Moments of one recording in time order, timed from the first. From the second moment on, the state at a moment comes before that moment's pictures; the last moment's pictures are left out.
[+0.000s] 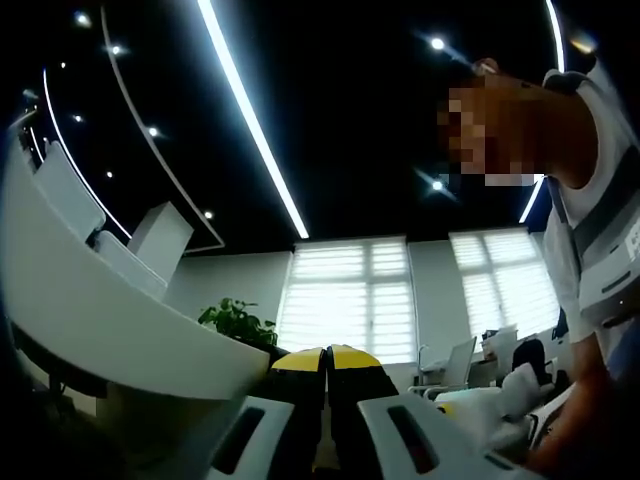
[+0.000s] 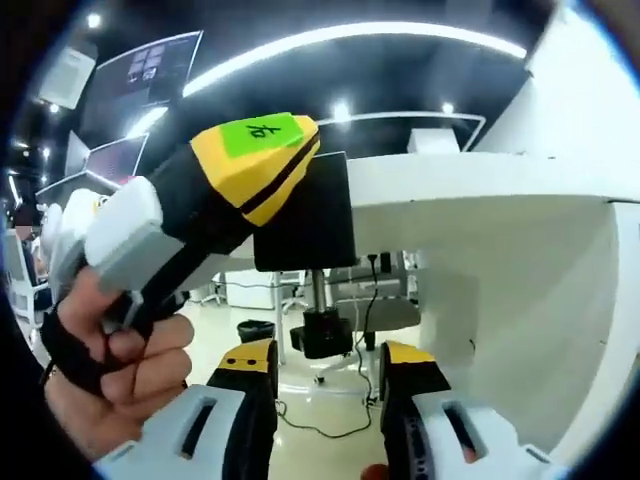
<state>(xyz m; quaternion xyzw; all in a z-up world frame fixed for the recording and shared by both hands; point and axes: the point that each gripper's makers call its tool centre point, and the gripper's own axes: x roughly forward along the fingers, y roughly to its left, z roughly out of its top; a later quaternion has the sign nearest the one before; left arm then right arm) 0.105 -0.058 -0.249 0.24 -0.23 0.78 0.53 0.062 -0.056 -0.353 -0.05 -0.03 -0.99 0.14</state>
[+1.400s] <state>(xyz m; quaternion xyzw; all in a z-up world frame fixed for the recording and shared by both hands) 0.106 -0.059 -0.250 0.24 -0.23 0.78 0.53 0.059 -0.078 -0.357 -0.06 -0.04 -0.92 0.38</state>
